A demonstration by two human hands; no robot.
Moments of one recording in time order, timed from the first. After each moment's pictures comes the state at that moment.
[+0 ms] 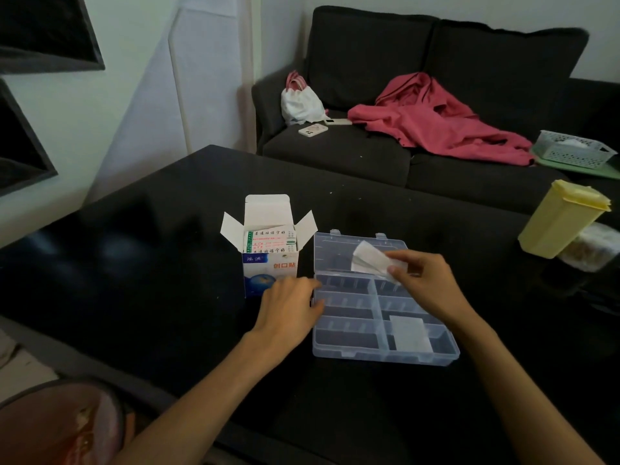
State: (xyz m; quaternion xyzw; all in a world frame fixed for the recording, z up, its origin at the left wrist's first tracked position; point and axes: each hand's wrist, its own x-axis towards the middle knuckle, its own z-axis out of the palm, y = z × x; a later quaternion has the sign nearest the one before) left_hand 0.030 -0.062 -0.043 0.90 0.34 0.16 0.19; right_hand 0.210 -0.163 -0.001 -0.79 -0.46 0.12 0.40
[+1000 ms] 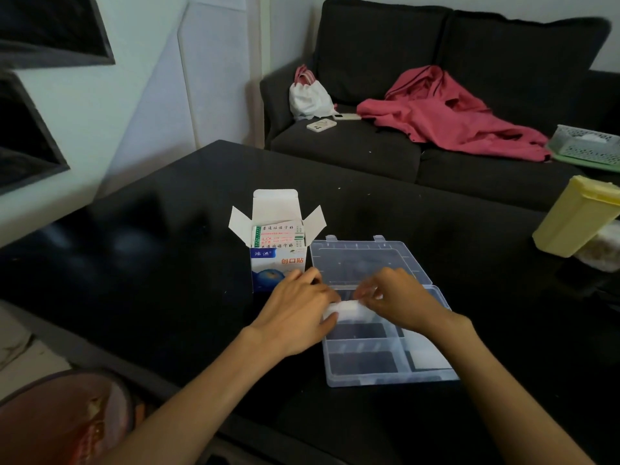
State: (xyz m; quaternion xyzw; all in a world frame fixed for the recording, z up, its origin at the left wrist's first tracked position) left_hand 0.018 -0.065 -0.033 0.97 0.21 0.10 0.06; right_hand 0.188 -0.140 -0.027 -0.78 -0.60 0.14 0.13
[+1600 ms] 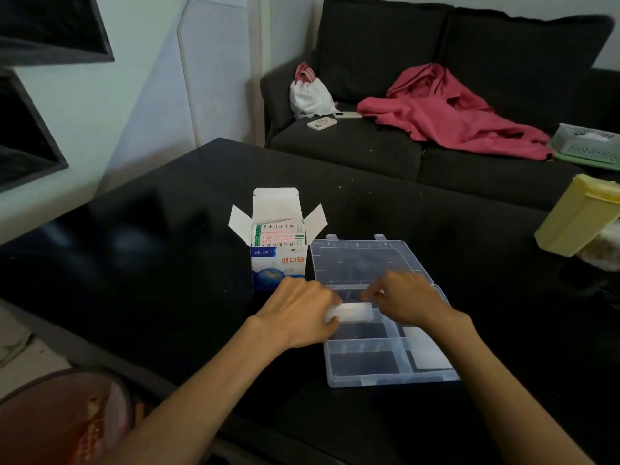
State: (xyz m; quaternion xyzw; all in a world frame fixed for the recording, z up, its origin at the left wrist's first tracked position) left_hand 0.023 -0.059 -0.032 0.97 0.21 0.03 0.08; right_hand 0.191 -0.138 -0.027 -0.82 -0.57 0.09 0.02
